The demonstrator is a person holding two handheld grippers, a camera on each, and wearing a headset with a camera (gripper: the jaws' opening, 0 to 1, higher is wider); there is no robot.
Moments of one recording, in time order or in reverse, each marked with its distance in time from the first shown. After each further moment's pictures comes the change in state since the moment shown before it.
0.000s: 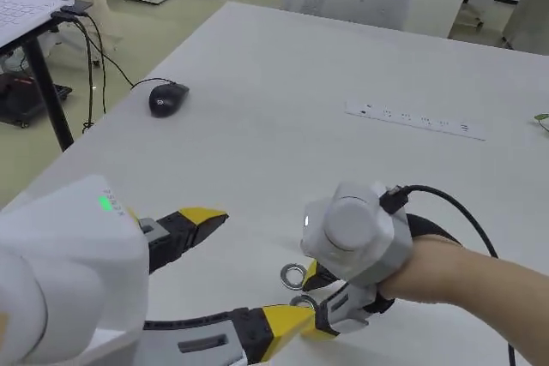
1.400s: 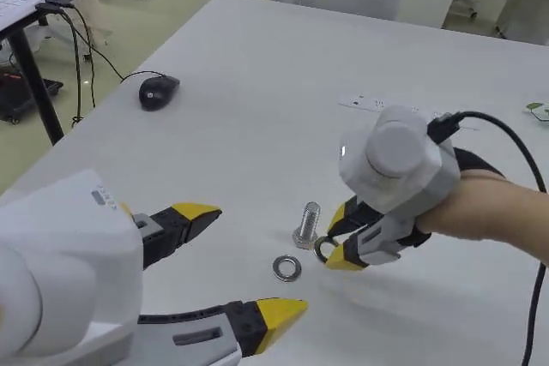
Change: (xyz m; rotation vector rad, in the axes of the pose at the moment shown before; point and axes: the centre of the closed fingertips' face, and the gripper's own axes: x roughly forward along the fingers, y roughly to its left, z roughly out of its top) left arm 0.005 0.000 -0.002 0.002 0.014 -0.007; right arm -0.072 -0.050 0.001 0.020 -0.015 -0.129
